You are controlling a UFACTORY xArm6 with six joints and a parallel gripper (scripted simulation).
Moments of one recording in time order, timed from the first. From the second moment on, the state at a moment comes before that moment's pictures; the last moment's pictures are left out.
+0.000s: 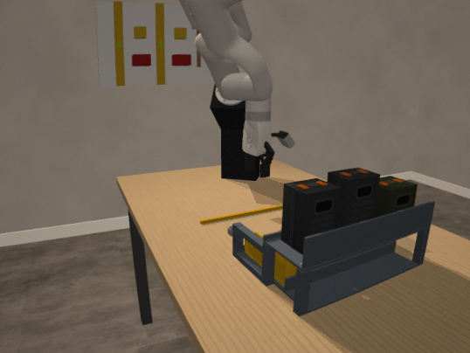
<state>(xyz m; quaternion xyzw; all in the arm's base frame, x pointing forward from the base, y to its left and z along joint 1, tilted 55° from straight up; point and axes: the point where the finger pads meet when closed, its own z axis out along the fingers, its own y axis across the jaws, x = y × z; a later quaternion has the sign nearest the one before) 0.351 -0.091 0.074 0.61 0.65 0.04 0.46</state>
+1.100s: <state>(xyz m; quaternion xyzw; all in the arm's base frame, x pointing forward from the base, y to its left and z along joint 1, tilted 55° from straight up) 0.391 -0.080 0.103 0.61 0.65 0.04 0.46</state>
